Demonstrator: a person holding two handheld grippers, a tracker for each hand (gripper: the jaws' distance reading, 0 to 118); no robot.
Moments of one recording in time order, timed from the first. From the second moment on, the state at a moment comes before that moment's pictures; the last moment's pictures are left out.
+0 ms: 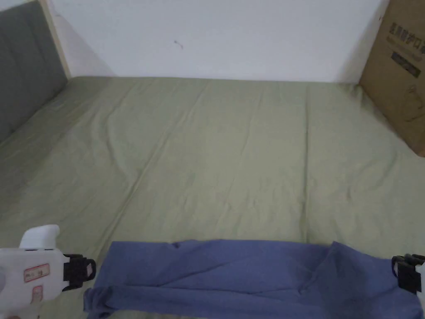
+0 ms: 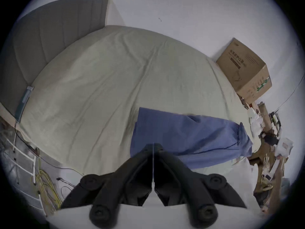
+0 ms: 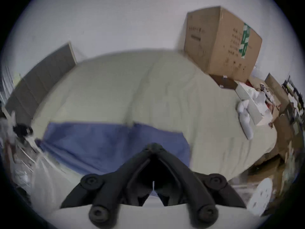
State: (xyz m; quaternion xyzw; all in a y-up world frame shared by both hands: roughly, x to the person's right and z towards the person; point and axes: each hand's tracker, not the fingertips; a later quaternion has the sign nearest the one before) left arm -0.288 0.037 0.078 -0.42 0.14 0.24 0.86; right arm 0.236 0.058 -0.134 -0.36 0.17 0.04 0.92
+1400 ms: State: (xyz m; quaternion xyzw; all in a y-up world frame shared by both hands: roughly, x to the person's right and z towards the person) left arm -0.398 -0.048 0.118 -0.35 0.12 0.53 0.76; right arm 0.081 -0.013 -0.127 -0.49 0.30 0.12 0.81
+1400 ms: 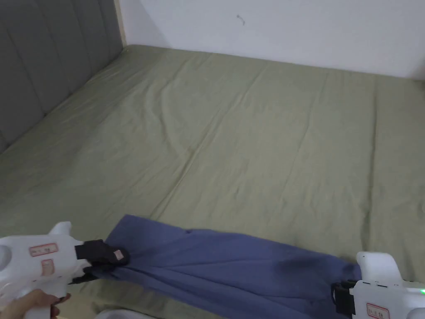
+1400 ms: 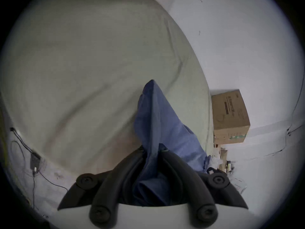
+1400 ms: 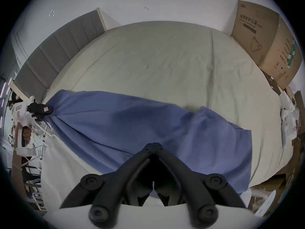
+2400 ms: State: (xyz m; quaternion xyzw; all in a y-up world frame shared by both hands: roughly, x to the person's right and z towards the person) left arm -0.086 -0.021 -0.070 -0.49 -0.20 0.17 0.83; right arm 0.213 -0.019 -0.129 -0.52 0.19 -0.01 0.83
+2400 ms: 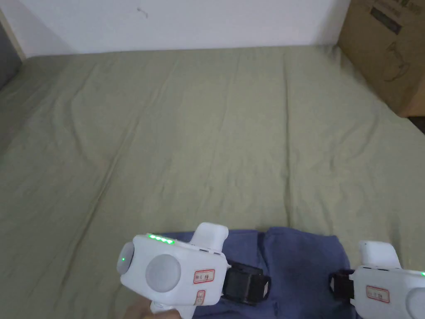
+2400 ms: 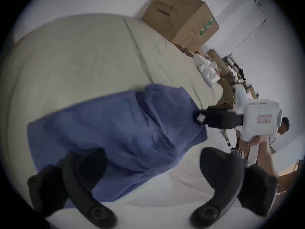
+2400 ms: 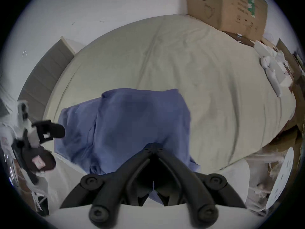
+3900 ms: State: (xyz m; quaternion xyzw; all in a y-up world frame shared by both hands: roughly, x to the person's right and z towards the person) left arm -0.225 -0.018 0.023 -0.42 -0.05 0.38 0.82; right arm 0.141 -0.004 -0.117 -0.51 0.24 0.04 0.82
